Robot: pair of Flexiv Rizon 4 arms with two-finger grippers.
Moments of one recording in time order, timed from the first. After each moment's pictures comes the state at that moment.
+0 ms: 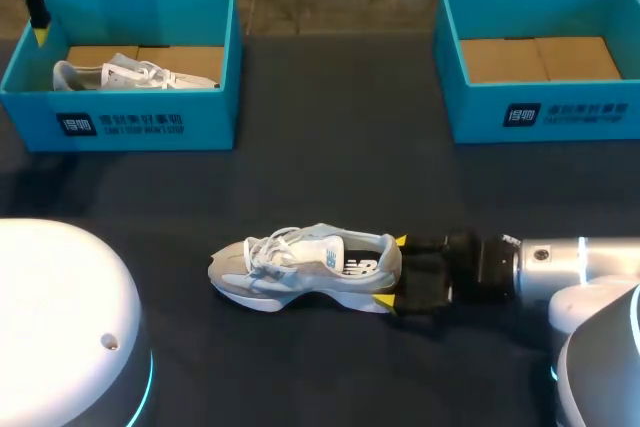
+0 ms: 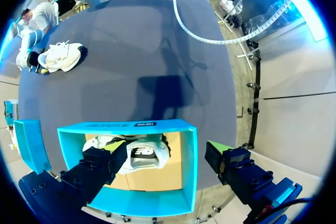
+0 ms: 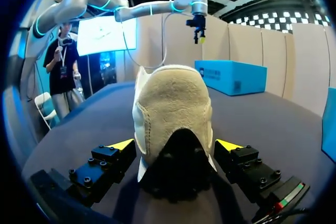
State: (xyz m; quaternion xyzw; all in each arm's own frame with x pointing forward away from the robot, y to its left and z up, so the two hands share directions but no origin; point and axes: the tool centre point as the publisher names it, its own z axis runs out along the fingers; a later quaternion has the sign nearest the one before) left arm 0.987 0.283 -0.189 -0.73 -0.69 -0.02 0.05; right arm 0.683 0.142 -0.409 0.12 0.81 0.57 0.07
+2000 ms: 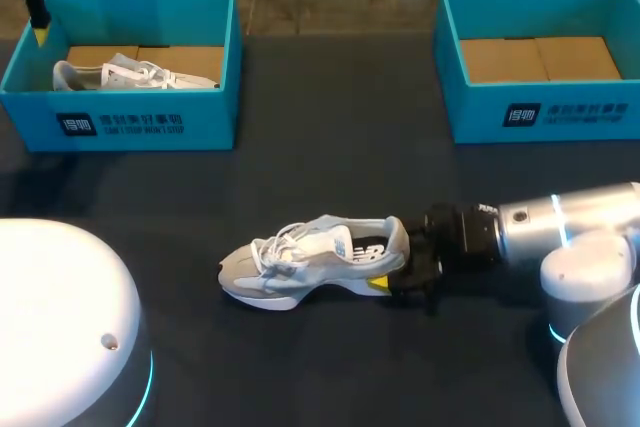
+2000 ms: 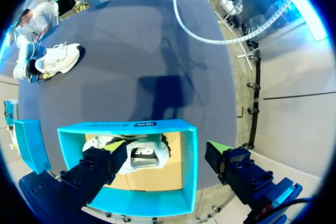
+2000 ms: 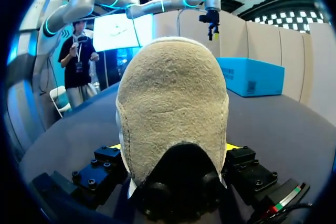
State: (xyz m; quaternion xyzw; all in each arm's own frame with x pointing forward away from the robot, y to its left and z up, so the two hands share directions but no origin) left arm 0.987 0.283 -0.189 -0.73 -0.69 -0.02 0.05; right arm 0.712 0.155 -0.415 0.05 0.82 0.57 0.02
